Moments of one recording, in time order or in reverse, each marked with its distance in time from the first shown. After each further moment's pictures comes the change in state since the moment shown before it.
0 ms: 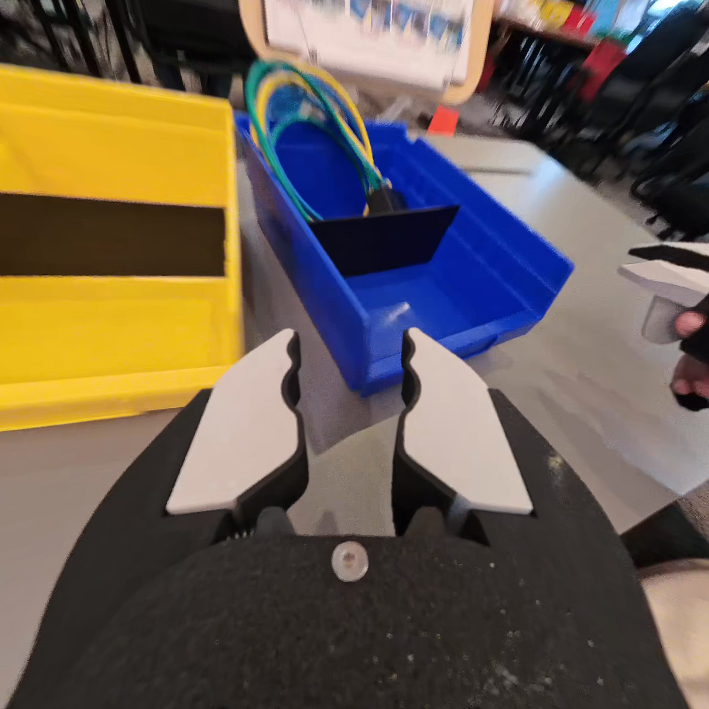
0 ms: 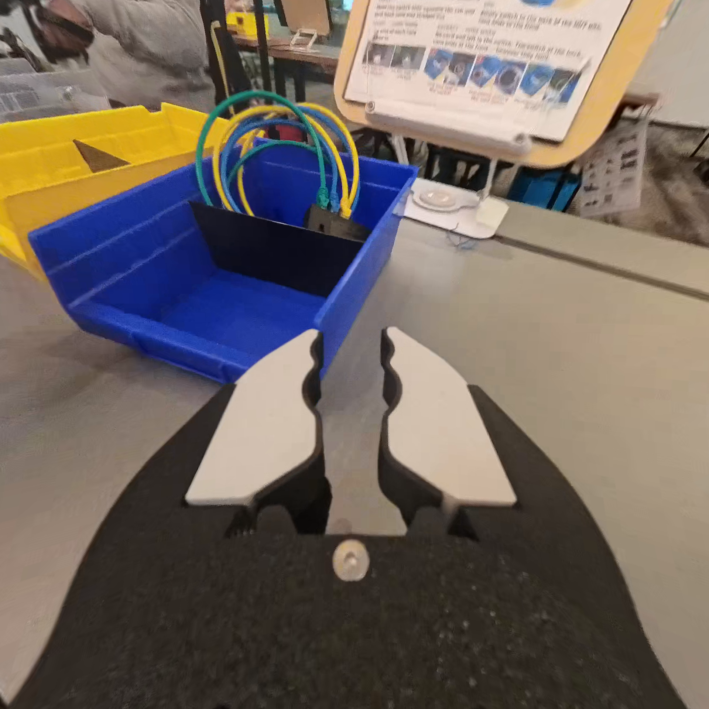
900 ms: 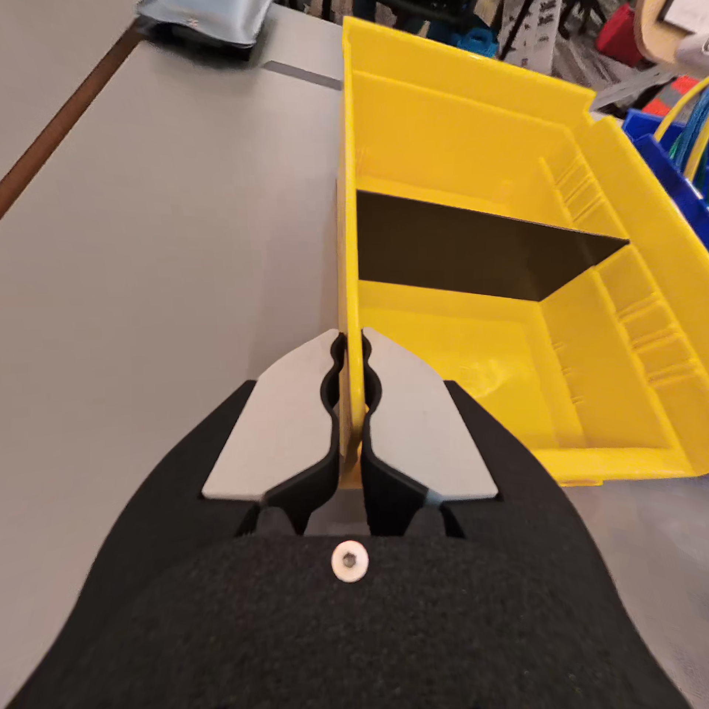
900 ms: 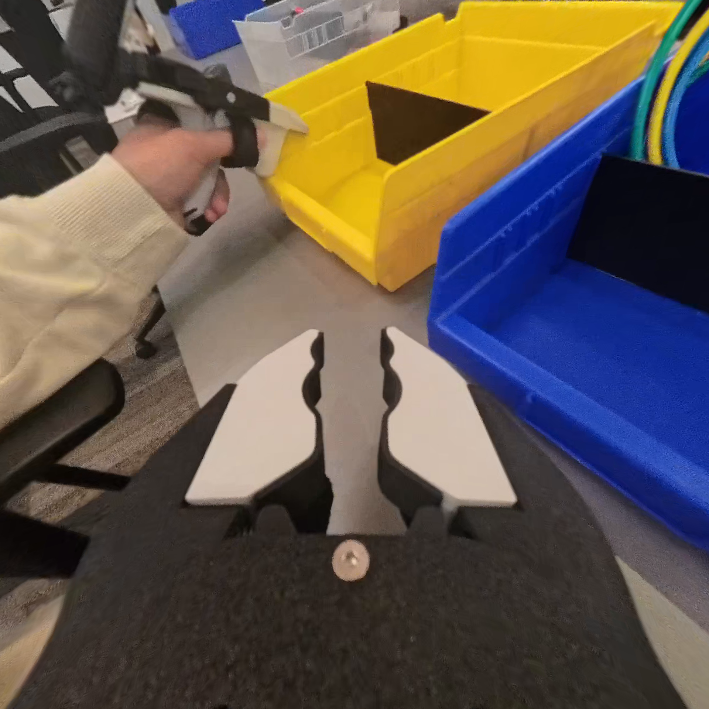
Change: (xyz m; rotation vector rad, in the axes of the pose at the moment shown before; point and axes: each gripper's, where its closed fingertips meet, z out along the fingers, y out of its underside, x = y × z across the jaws) left arm -0.254 0.010 -0.023 -0.080 -0.314 -0.180; right arm -0.245 0.012 0.038 -0.164 -0.569 0.049
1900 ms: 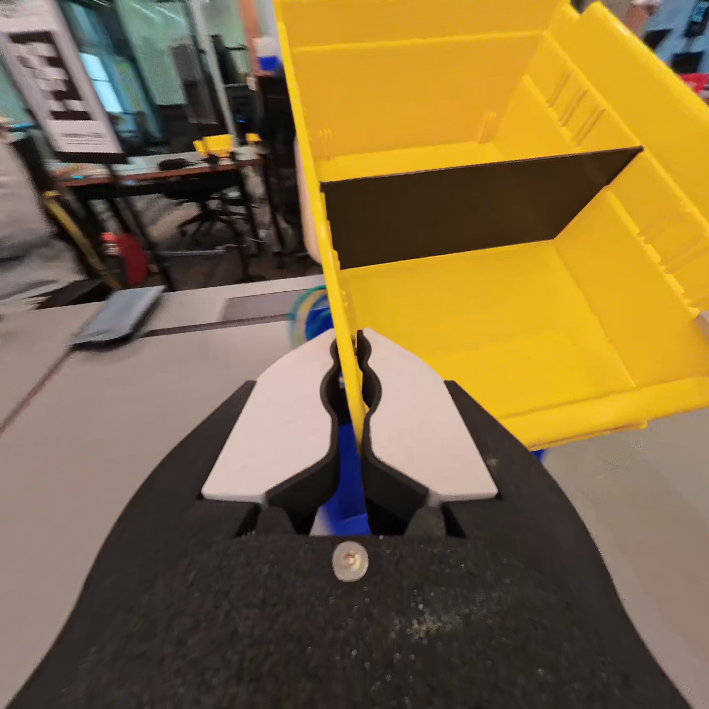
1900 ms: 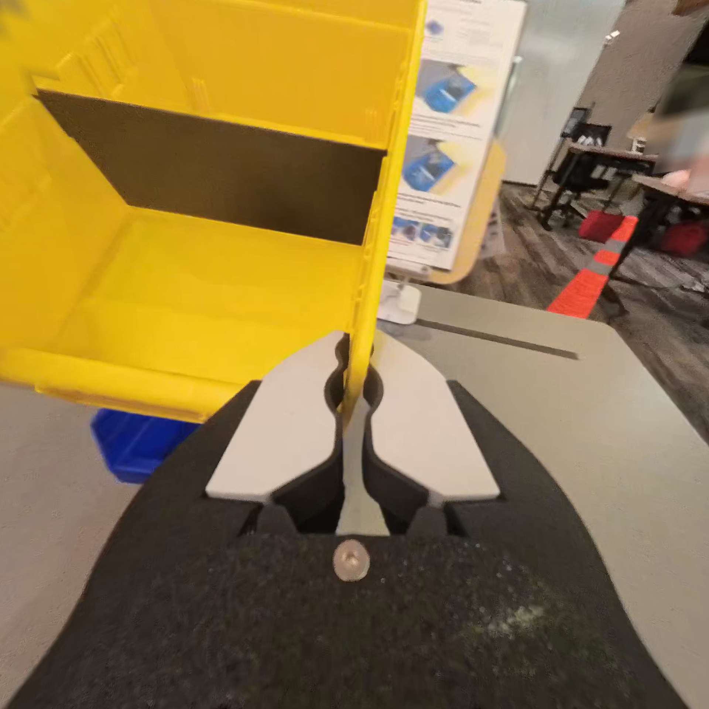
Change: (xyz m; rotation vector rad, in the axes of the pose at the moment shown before) left arm 0.315 -0.092 -0.109 0.377 0.031 0.309; right arm 0.139 -0.131 -0.202 0.282 0.836 -0.057
